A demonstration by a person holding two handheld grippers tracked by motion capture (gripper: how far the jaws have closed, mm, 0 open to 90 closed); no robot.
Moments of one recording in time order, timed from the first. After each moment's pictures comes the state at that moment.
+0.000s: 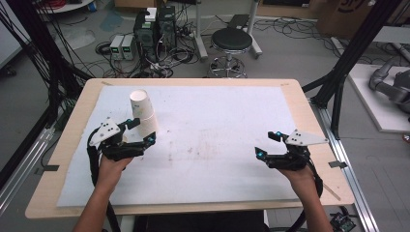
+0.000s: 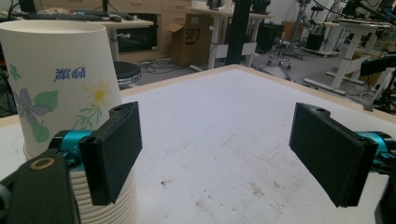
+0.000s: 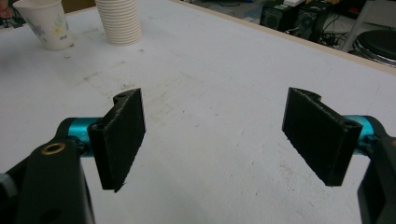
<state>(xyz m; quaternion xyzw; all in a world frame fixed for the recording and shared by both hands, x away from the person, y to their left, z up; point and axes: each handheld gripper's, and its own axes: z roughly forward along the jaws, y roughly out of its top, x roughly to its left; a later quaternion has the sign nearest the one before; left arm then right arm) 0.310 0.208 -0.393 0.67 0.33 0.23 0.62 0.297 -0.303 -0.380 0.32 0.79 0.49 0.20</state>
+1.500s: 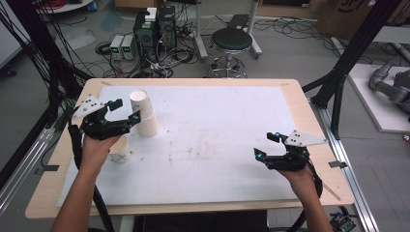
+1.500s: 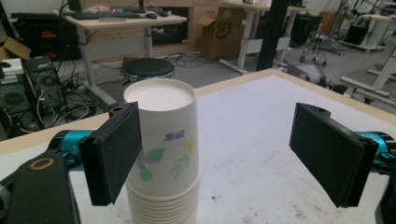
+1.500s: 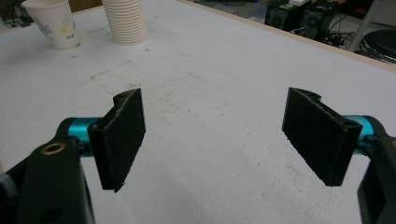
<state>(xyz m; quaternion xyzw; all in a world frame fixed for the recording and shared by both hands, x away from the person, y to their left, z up) 0.339 0.239 -0.338 0.67 0.38 0.26 0.57 0.296 -0.301 -0.380 0.31 0.79 0.49 0.20</state>
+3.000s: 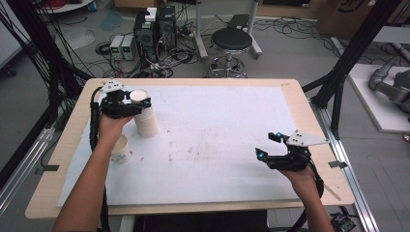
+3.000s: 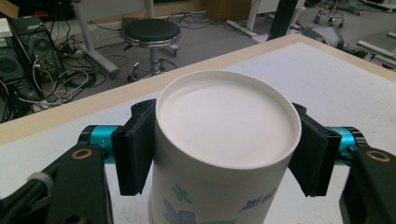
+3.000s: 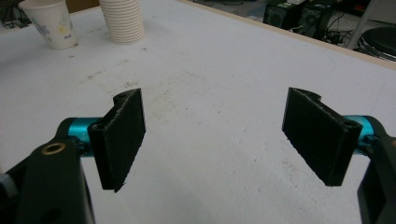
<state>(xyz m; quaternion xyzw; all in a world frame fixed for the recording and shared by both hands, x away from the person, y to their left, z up) 0.413 0.225 -0.353 0.72 0.40 0.23 0.52 0.296 -0.306 -0.381 0.32 0.79 0.49 0.19</state>
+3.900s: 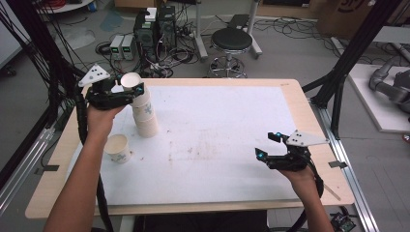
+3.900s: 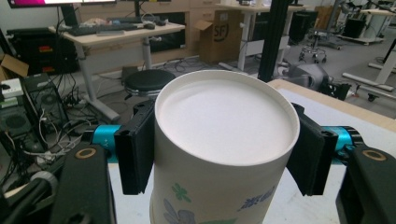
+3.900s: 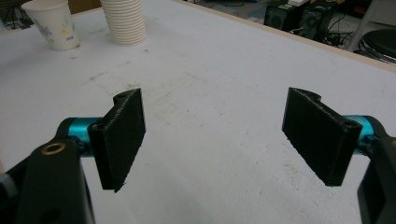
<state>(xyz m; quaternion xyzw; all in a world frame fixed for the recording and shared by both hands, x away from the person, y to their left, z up) 0.391 0.232 -0.295 0.68 0.35 0.28 0.58 0.295 -0.304 -0.379 0.32 0.79 0.49 0.19</state>
